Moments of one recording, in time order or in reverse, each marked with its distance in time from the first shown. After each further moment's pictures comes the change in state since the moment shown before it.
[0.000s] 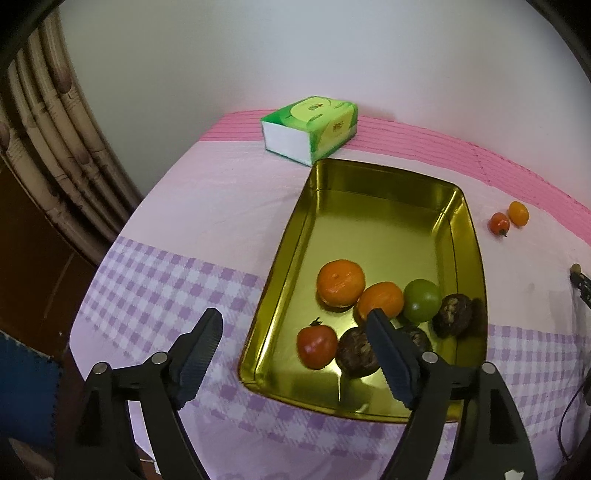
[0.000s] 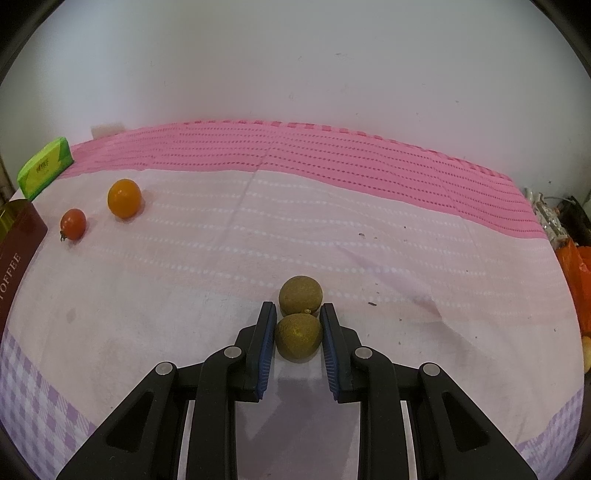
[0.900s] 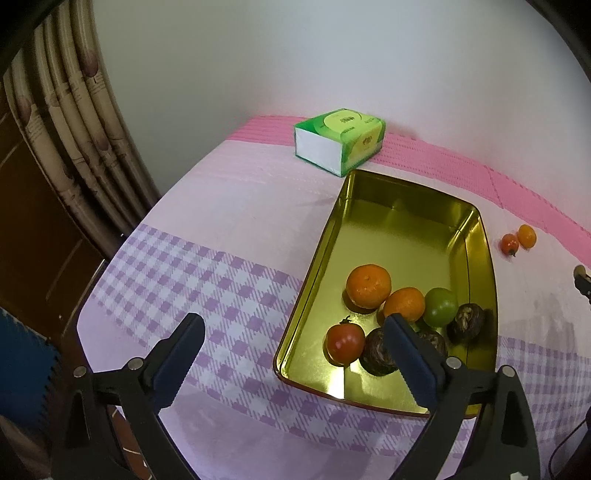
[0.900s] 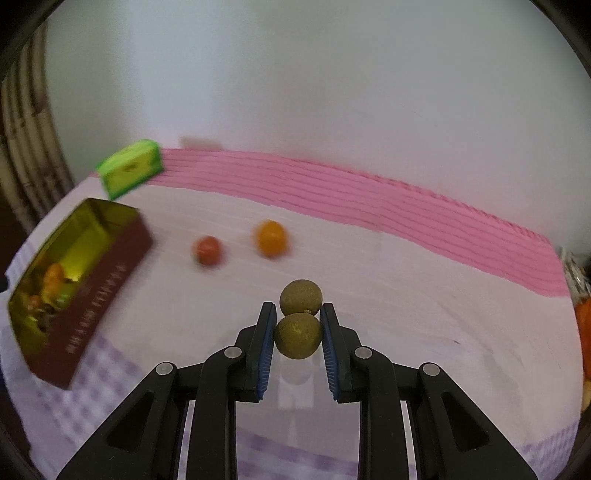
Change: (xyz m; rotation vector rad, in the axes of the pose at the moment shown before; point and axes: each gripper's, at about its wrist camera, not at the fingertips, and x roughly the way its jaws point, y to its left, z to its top) left arm -0.009 0.026 -0.009 -0.090 -0.042 0.018; right arm -0.078 0.108 0.026 -0.153 -0.097 0.205
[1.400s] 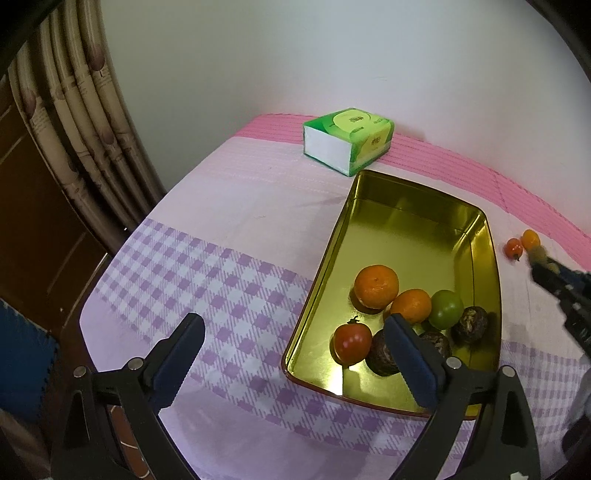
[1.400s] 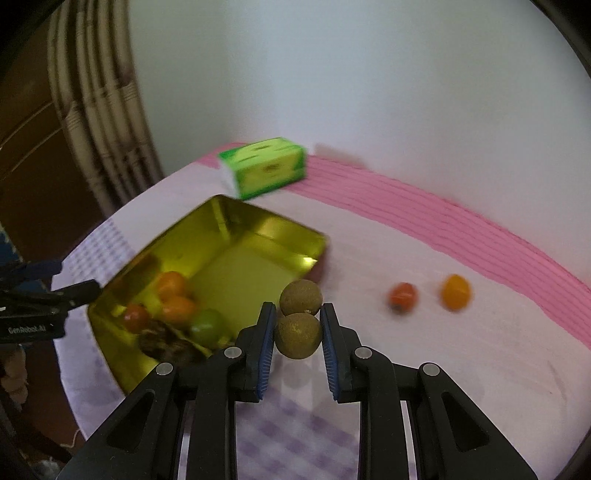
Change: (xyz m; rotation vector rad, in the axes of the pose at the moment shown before) left arm 0.002 0.006 0.001 -0.024 0.012 0.009; right arm 0.002 0.148 0.023 -0.169 -0.002 0.266
